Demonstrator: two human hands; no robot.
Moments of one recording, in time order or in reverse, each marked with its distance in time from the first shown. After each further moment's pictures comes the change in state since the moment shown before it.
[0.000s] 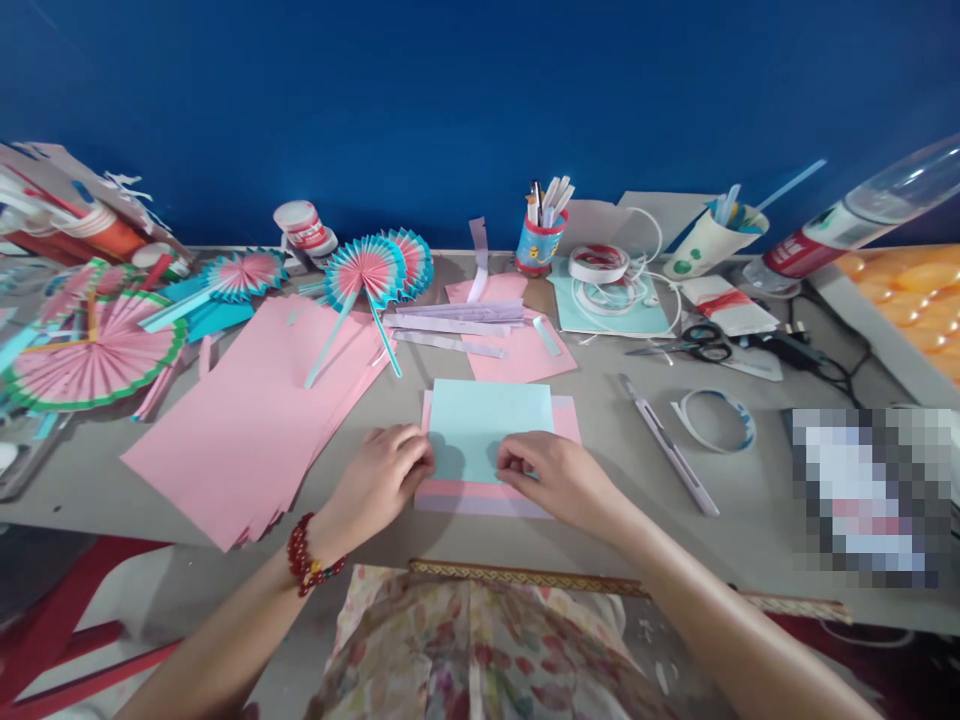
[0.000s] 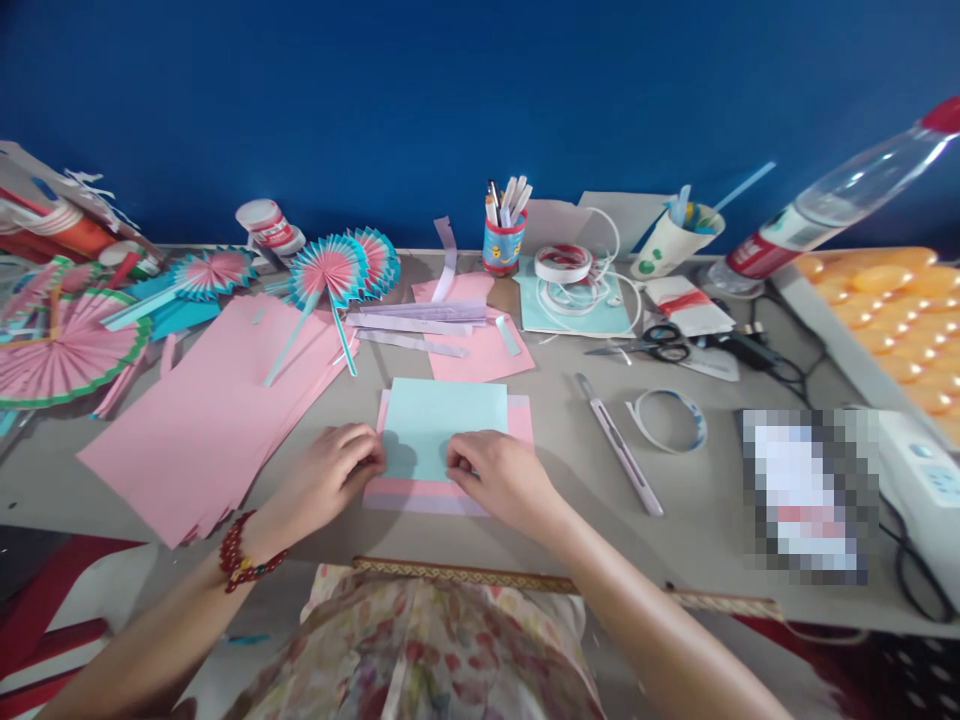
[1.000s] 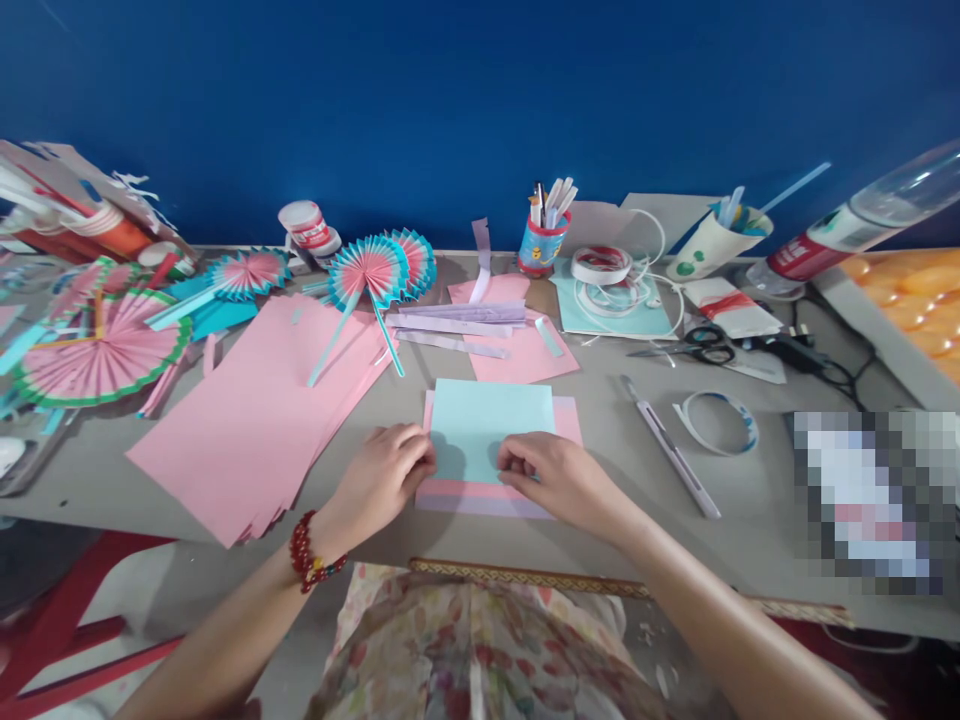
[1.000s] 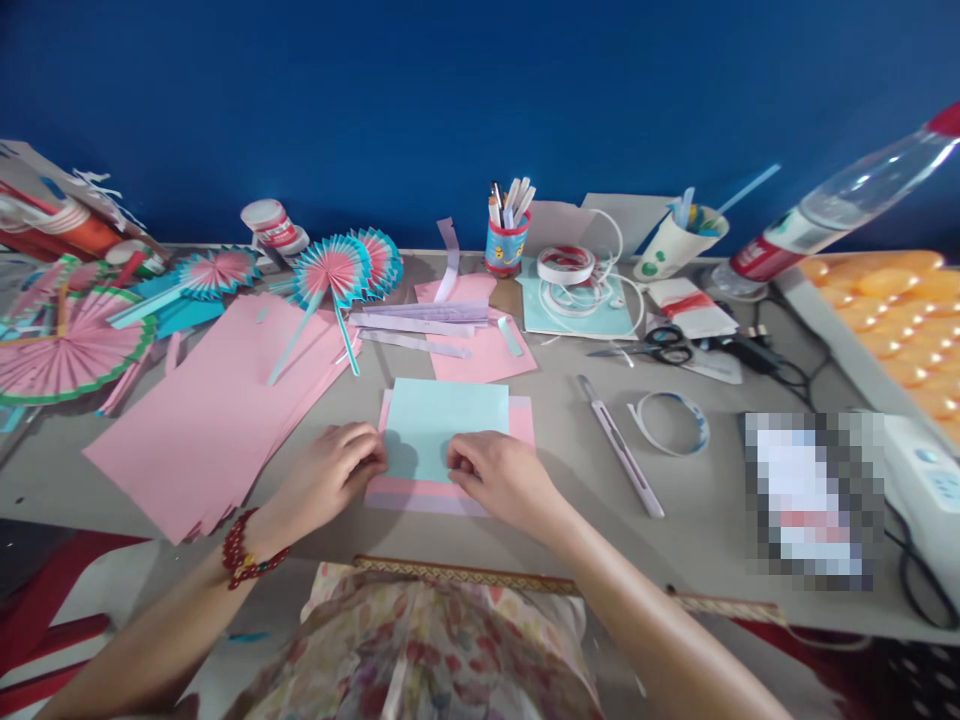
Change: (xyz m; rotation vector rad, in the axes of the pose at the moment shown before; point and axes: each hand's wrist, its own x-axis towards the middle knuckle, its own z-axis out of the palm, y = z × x) left_hand -0.001 -0.003 0.002 0.009 0.006 0.002; right_hand -0.001 0.005 0.002 0.006 0.000 -0.007
